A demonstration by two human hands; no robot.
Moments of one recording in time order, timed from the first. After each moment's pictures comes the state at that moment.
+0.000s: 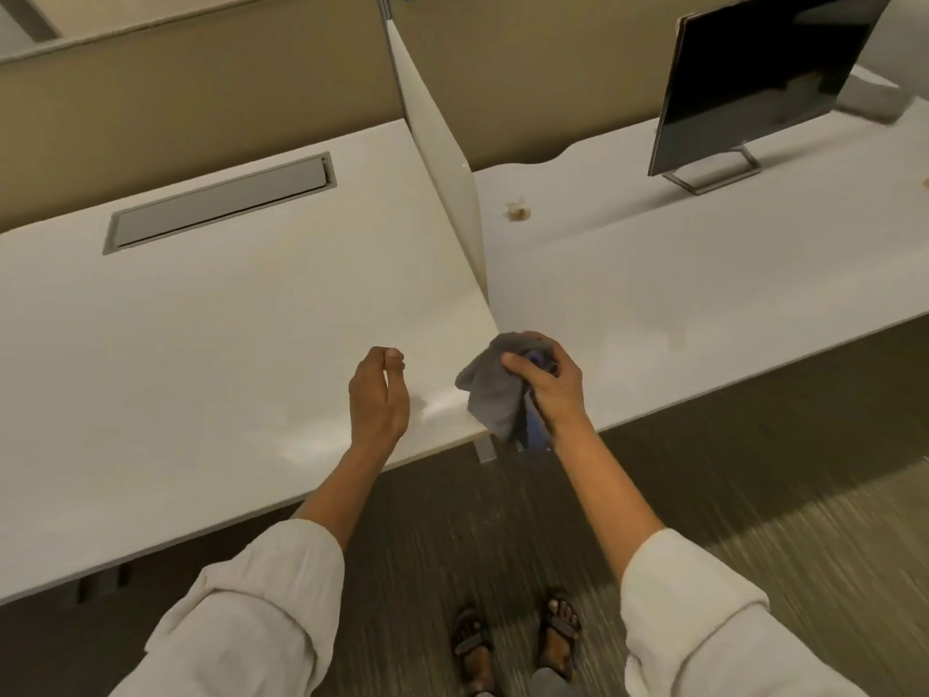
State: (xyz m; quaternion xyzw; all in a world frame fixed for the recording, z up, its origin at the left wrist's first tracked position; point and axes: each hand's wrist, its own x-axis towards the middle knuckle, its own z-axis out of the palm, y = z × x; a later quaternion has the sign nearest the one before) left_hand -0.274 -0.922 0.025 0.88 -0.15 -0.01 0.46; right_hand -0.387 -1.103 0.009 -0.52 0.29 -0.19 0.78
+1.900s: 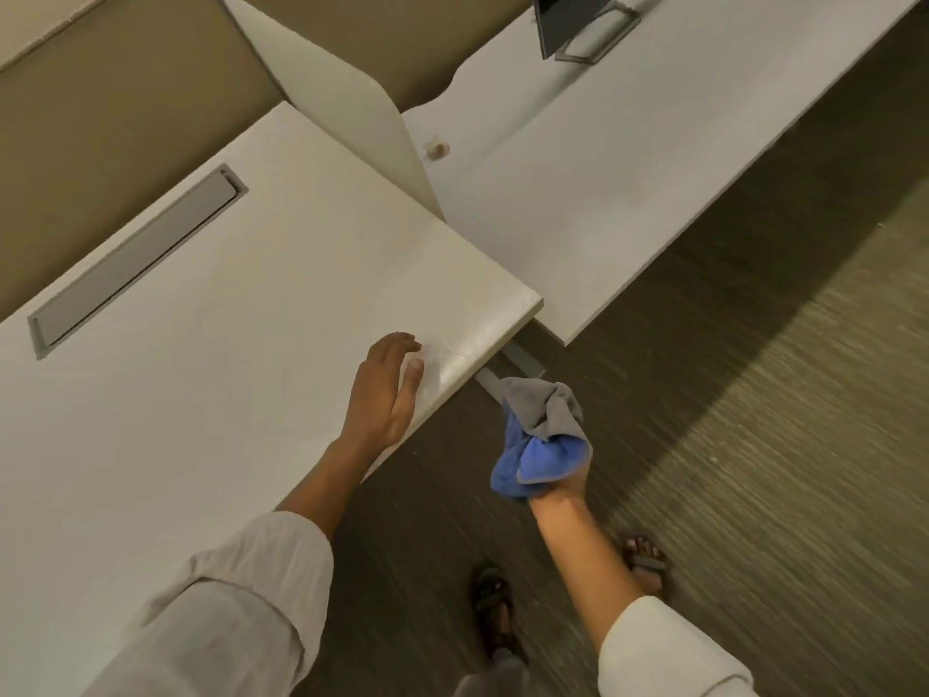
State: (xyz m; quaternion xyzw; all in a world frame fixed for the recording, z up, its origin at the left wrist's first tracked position) left_hand -0.257 -0.839 0.008 0.84 -0.46 -0.13 0.25; right_hand -0.447 -0.886 -0.072 0.04 0.48 -0.37 0.80
